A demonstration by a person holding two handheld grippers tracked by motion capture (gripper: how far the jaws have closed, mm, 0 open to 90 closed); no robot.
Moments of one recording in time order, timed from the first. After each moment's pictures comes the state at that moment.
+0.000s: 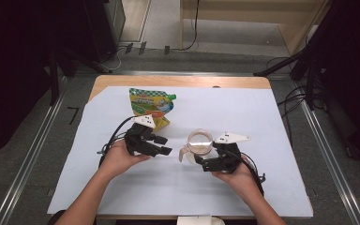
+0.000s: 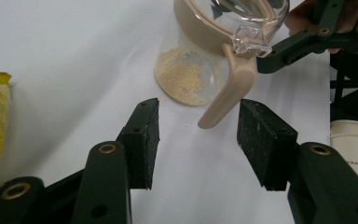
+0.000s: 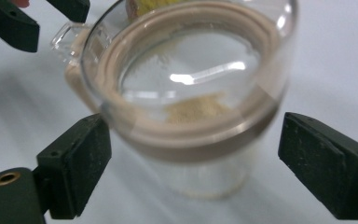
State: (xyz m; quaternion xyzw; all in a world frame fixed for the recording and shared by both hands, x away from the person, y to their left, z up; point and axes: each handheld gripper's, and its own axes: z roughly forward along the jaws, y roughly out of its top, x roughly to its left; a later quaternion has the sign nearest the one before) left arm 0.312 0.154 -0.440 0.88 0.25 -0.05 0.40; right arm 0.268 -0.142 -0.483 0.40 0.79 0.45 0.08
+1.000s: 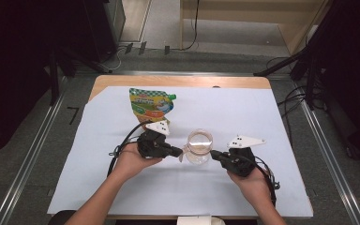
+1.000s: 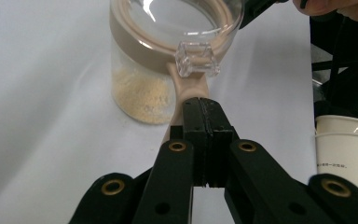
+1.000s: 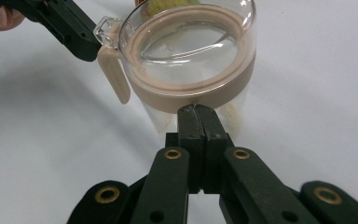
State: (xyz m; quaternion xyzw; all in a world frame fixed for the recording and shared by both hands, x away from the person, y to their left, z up) left arm 0.301 0.119 -0.439 0.89 0.20 -0.05 0.40; right arm 0.249 -0.171 -0.461 0.38 0.80 0.45 0.08
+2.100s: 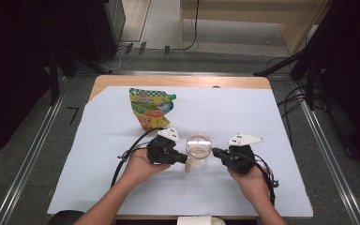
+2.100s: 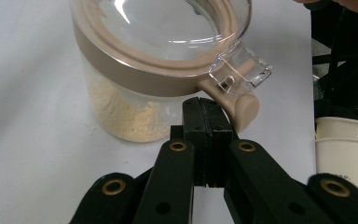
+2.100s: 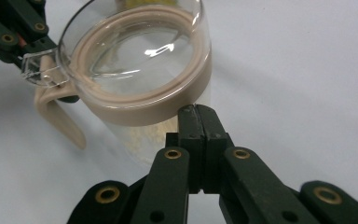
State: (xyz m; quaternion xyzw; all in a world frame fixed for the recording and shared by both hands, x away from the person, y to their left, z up) left arm 0.290 0.093 -0.456 0.90 0.21 -0.07 0.38; right arm 0.257 -0.171 -0.467 0.40 0.80 0.43 0.10
